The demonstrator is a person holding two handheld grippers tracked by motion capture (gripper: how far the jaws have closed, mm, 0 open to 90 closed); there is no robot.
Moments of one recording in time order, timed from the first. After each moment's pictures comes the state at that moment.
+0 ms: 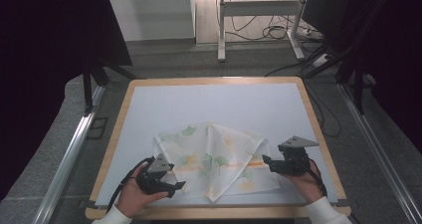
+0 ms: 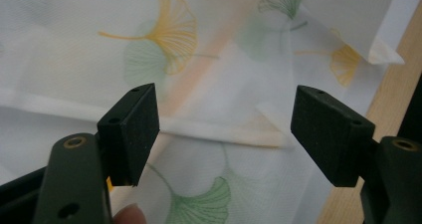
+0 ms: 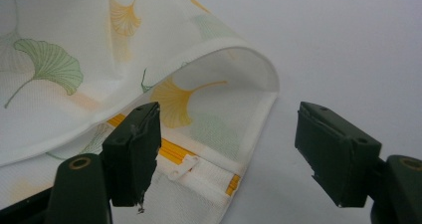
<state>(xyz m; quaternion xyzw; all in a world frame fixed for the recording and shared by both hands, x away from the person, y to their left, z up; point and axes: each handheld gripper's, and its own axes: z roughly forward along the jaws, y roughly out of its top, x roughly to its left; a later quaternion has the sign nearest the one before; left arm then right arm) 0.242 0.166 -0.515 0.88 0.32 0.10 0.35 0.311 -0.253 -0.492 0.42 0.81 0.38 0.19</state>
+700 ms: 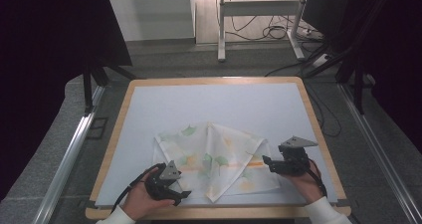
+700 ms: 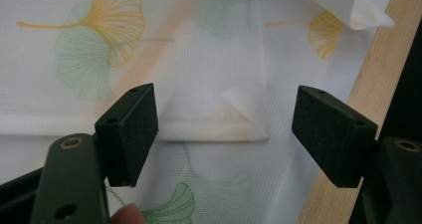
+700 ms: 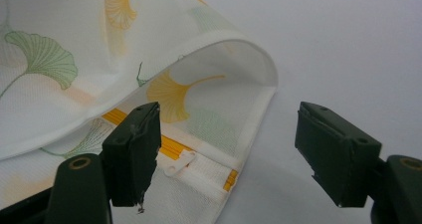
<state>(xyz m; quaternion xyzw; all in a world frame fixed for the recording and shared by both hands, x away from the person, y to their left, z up) 0.237 0.147 -0.527 0.90 0.28 0.08 0.32 0.311 -0.253 -0.494 0.42 0.81 0.37 0.19</state>
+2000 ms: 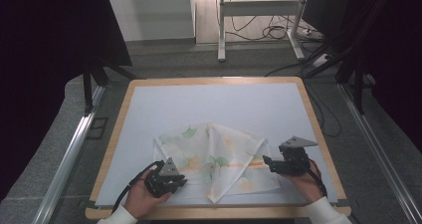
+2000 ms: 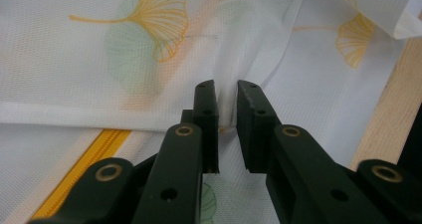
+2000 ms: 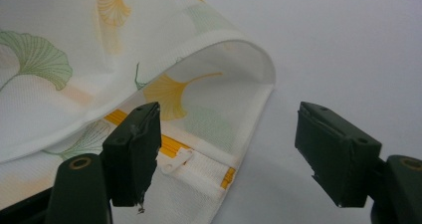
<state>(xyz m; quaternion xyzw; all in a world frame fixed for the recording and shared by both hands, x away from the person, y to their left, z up) 0.243 0.151 -0.527 0.89 0.31 0.09 0.32 0.311 -0.254 -0.494 0.42 0.81 0.36 0.19</state>
